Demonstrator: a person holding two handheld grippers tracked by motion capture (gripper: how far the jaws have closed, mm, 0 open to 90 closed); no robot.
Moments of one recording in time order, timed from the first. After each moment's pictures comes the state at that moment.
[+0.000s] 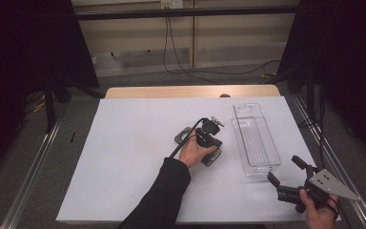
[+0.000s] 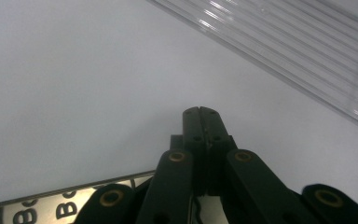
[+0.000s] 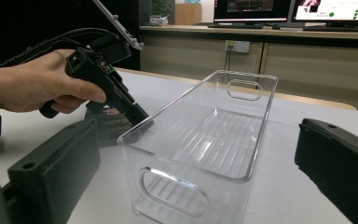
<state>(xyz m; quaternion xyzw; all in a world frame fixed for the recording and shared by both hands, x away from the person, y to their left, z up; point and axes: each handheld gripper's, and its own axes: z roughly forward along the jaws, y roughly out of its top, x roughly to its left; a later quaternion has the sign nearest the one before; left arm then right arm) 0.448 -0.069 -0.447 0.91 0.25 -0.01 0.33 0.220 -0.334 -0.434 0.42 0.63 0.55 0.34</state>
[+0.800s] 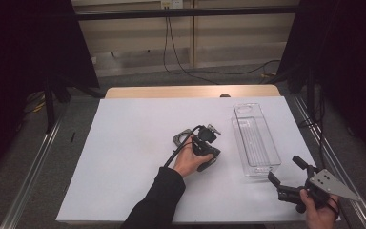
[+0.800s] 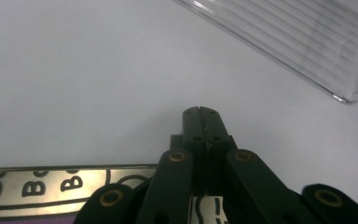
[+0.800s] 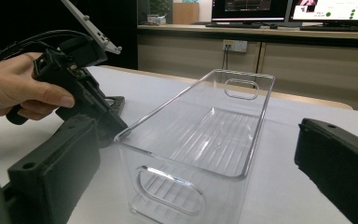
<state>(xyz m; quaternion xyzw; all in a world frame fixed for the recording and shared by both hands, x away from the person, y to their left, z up) 0.423 -0.052 -0.448 0.91 0.25 -0.03 0.33 0.220 -0.335 -0.434 0.43 0.63 0.55 0.35</state>
